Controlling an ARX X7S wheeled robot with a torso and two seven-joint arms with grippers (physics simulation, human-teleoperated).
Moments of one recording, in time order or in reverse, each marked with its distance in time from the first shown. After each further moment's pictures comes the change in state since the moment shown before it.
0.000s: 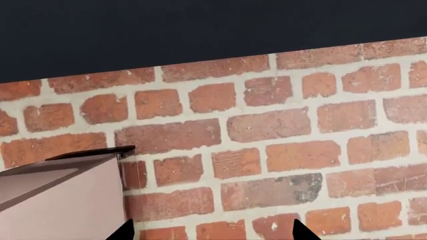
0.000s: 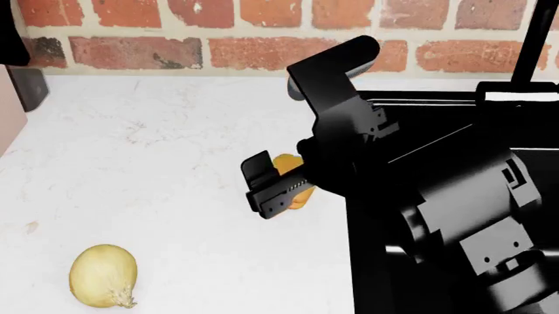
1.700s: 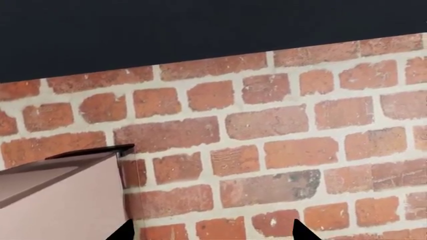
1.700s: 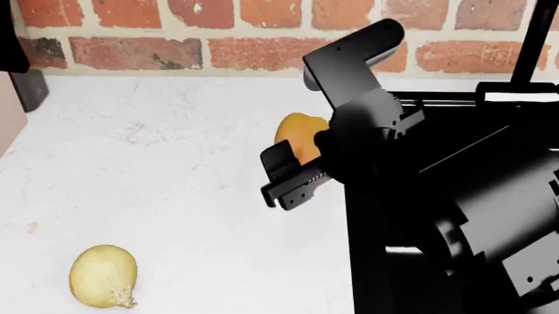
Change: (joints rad) left arm 0.009 -0.019 0.003 0.020 -0.036 -0.010 -0.022; right arm -0.017 0.071 0.055 -0.175 0.036 0.075 0.089
